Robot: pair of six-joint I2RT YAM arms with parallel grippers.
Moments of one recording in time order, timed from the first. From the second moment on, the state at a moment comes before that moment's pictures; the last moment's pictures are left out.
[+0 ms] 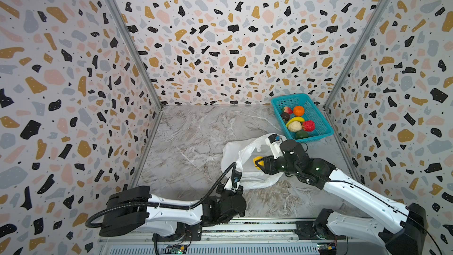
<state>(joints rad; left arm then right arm) -1.41 1.23 0.42 0.20 -1.10 -0.36 0.78 1.05 0.92 -0.51 -0.14 0.50</state>
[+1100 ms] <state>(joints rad) -1.39 1.23 0.42 0.17 -1.13 -0.36 -0.06 1.69 1.33 -0.21 -0.26 0.37</state>
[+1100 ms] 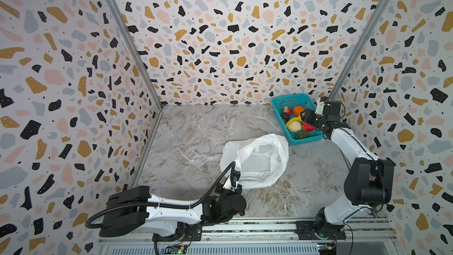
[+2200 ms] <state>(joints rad) -1.35 1.23 0.42 0.17 -1.15 -0.36 -0.06 2.03 1.65 -0.31 -0.26 0.33</state>
